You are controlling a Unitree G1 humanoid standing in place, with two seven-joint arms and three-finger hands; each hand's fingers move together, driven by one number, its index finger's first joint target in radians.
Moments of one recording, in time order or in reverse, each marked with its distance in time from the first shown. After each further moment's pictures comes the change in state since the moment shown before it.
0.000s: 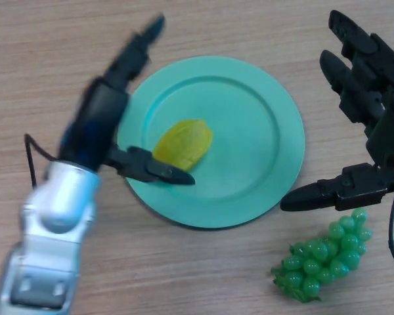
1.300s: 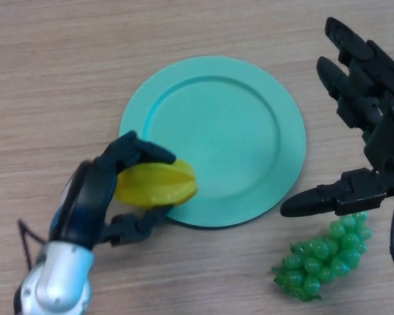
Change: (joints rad) left arm 0.292 -0.012 -0.099 -0.127 0.112 0.190 0.072; right arm 0.016 0.001 -0.001 0.014 0.003 -0.016 0.018
